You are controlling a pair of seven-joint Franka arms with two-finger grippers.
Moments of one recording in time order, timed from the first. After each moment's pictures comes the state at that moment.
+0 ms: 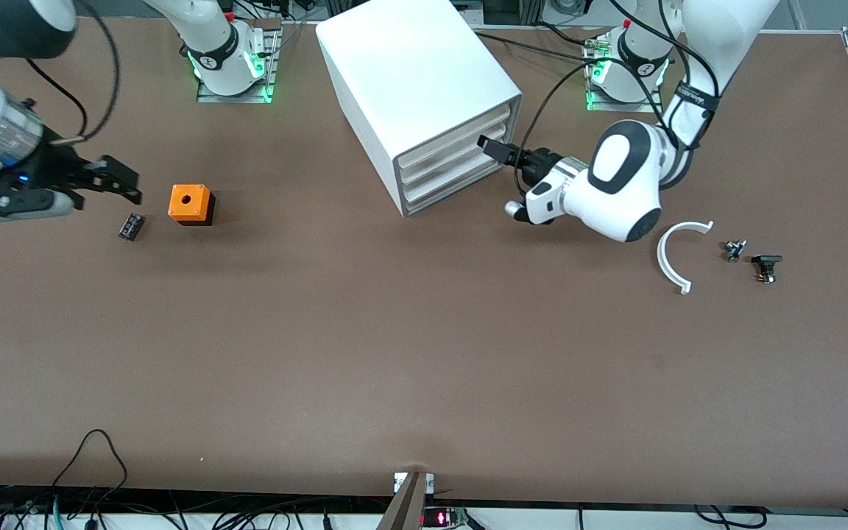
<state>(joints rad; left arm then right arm) -0.03 0.35 -0.43 -2.06 -0.89 1.70 0.08 0.22 0.02 -0.11 -1.76 0.04 1.79 -0.02</state>
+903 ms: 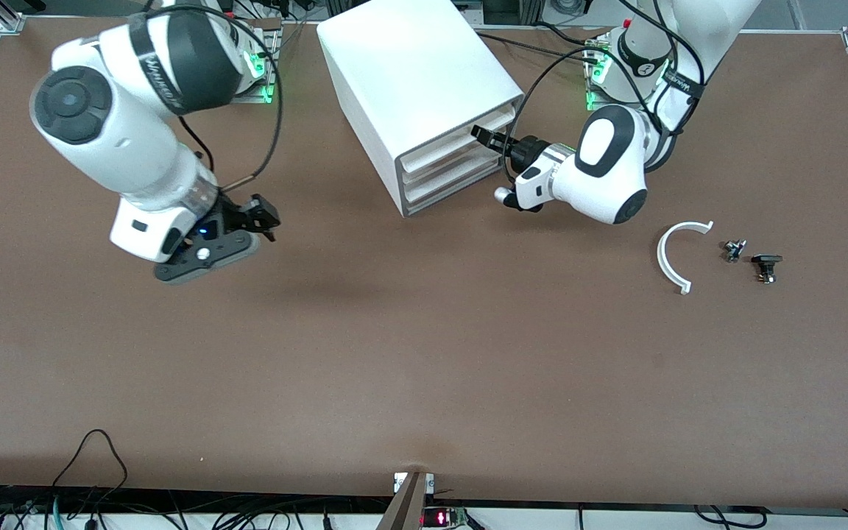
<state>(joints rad) 0.03 0.31 -0.48 -2.13 -0.92 1.78 0.13 0.44 0.34 -0.05 -1.41 0.05 1.80 -0.05</state>
